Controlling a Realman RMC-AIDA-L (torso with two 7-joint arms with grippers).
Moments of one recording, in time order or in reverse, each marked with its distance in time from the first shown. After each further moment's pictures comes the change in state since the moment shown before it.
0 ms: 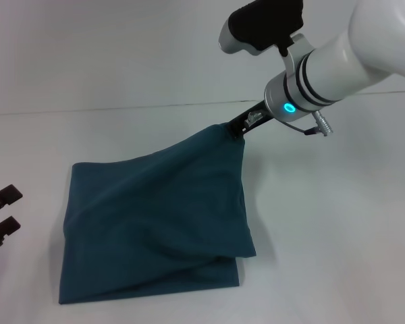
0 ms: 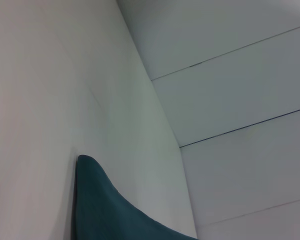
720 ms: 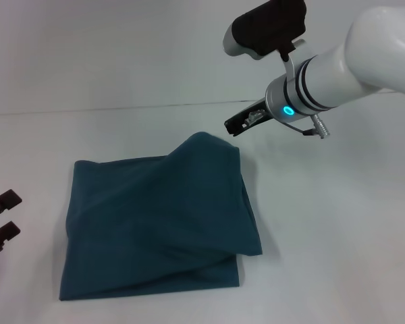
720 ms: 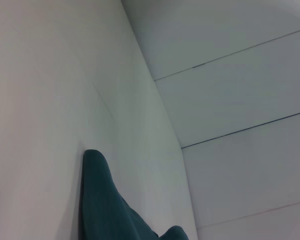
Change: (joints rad) left arm 0.012 -0.002 -0.004 -0.013 0.001 0.000 0.005; right arm 0.006 0.003 -0.003 0.088 0.000 0.140 -0.005
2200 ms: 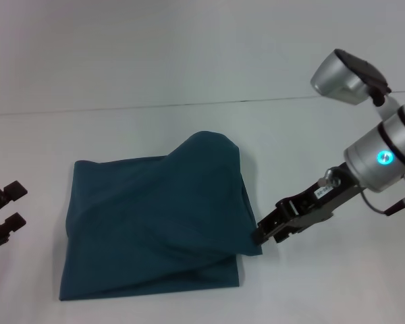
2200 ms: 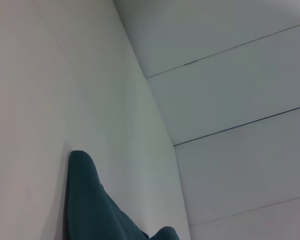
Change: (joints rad) left arm -0.023 0.003 0.004 -0.010 -0.007 0.000 0.000; right arm -0.140 -0.075 0.390 -0.082 0.217 -0.831 -0.084
